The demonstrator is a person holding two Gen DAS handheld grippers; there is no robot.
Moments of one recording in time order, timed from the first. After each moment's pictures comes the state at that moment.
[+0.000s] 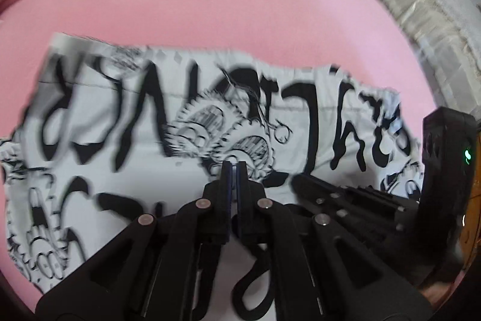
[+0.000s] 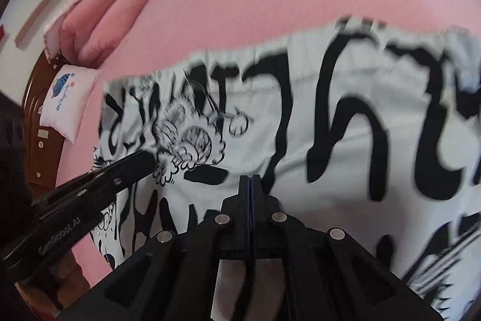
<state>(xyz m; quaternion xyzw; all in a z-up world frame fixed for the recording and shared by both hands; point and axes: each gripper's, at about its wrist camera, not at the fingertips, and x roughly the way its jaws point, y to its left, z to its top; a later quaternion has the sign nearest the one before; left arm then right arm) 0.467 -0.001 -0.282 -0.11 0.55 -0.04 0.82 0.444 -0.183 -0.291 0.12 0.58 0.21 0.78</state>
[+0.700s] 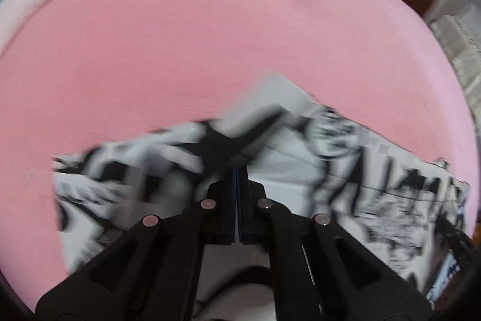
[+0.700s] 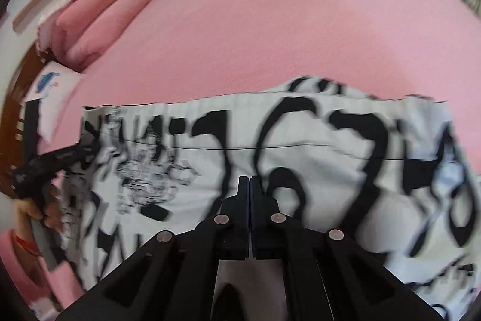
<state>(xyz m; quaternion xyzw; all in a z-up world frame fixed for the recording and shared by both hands) 0.518 0.130 -0.324 -0.17 0.50 0.14 0.84 0.461 -0.276 -0.252 0.05 0.51 0.17 0.84</state>
